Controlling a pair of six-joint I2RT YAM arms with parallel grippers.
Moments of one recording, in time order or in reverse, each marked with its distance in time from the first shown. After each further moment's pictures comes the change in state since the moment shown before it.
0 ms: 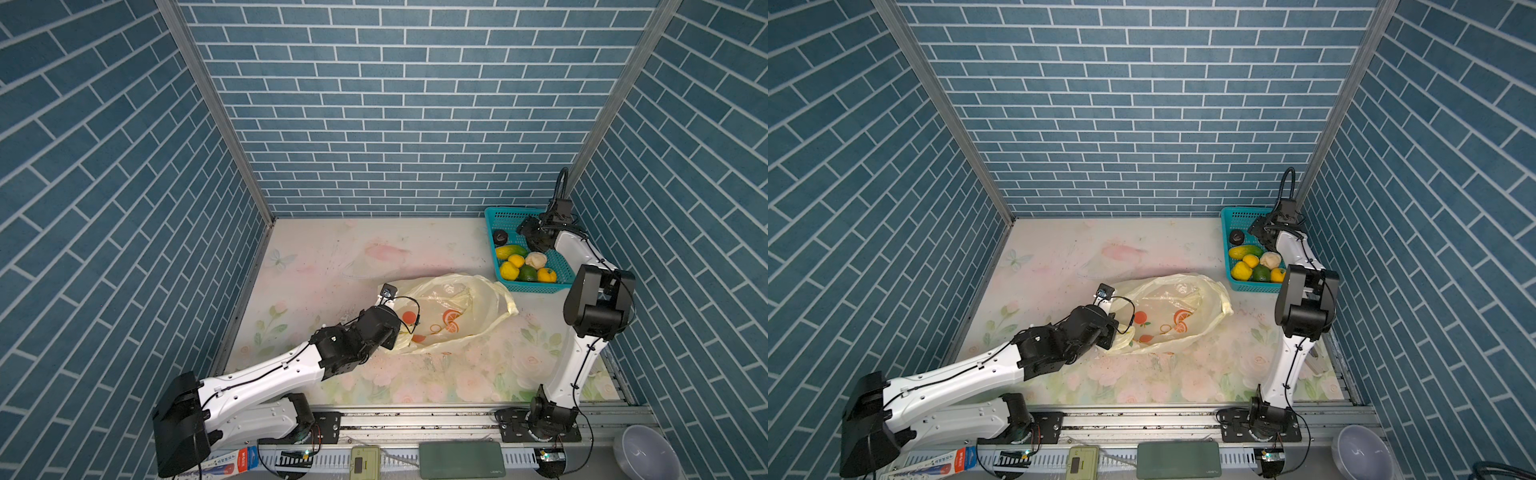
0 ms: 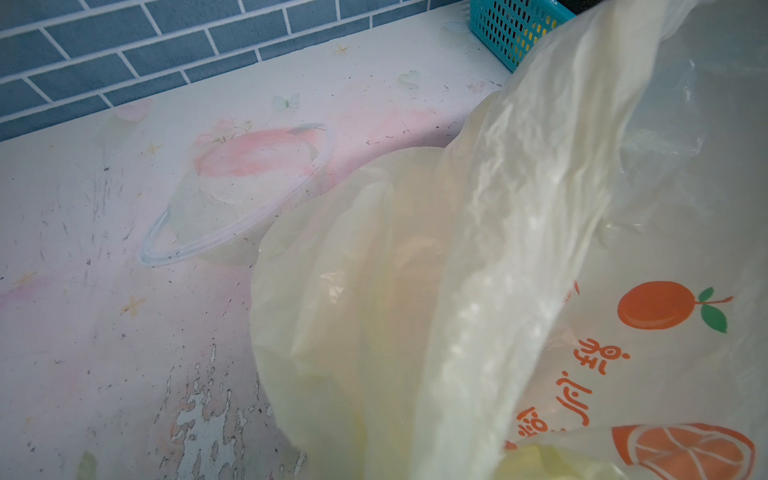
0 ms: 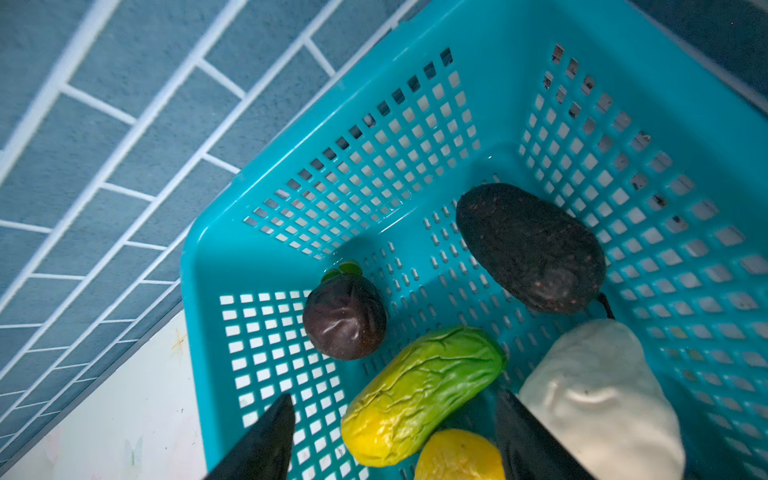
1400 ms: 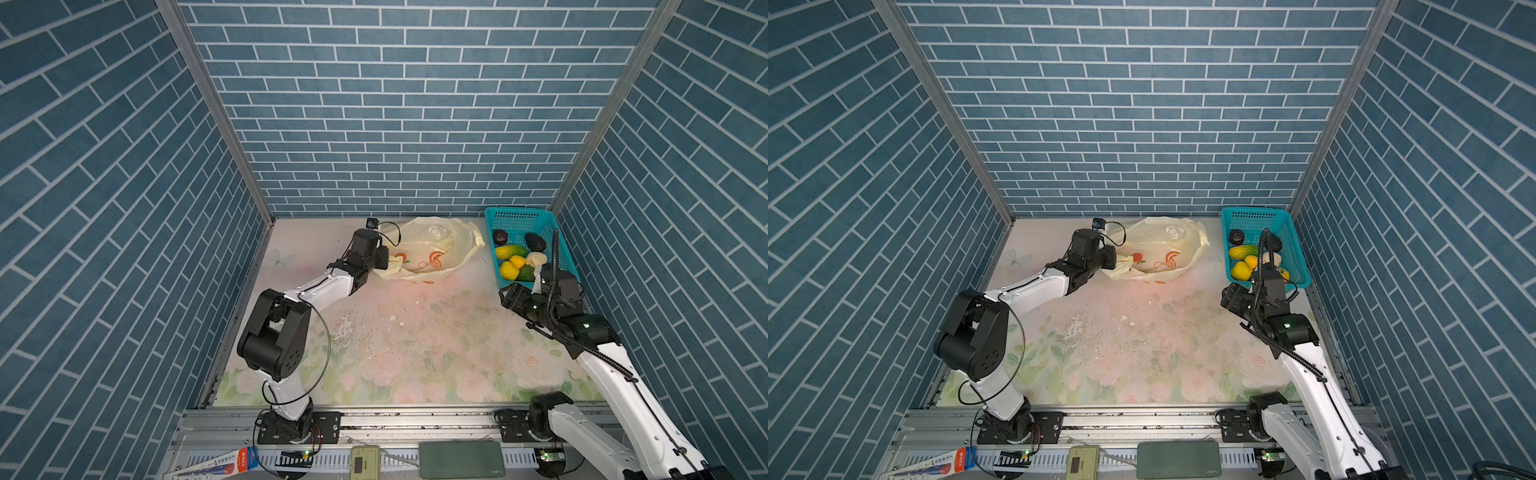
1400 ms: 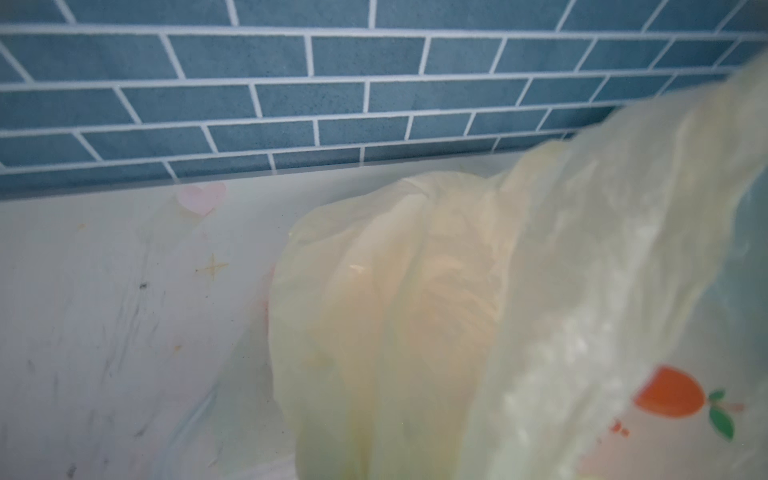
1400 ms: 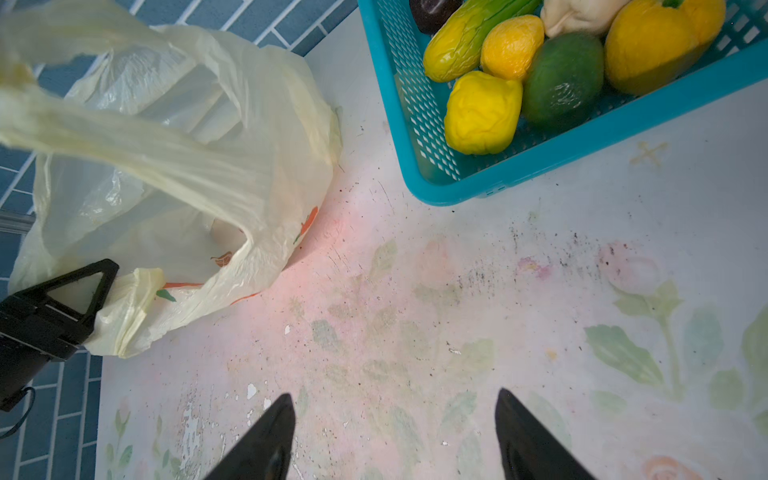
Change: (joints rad) left arm 0.581 0.663 0.409 0.433 0.346 0.173; right arm 0.367 -1.155 -0.833 -0.287 0.086 0.167
